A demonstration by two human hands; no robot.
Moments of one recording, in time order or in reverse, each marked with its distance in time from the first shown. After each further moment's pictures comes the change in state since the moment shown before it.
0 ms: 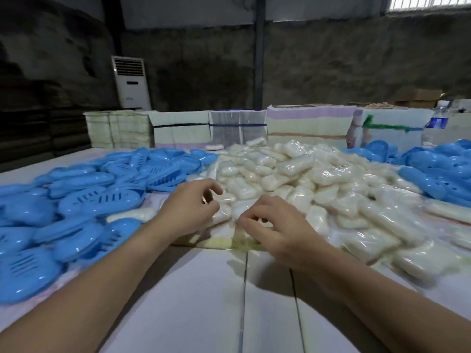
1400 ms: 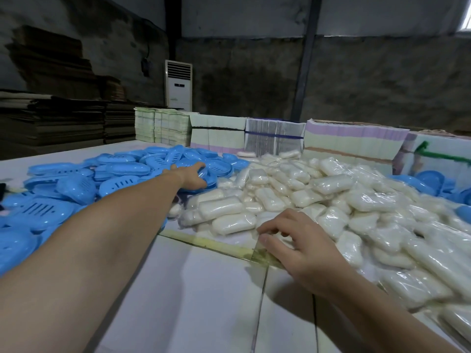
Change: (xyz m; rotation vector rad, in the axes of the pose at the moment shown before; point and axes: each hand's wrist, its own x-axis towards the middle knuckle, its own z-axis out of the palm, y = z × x) left_hand 0.125 -0.132 -0.034 0.466 -0.259 -0.479; right_hand 0.005 0.006 0.005 0.049 -0.060 -0.052
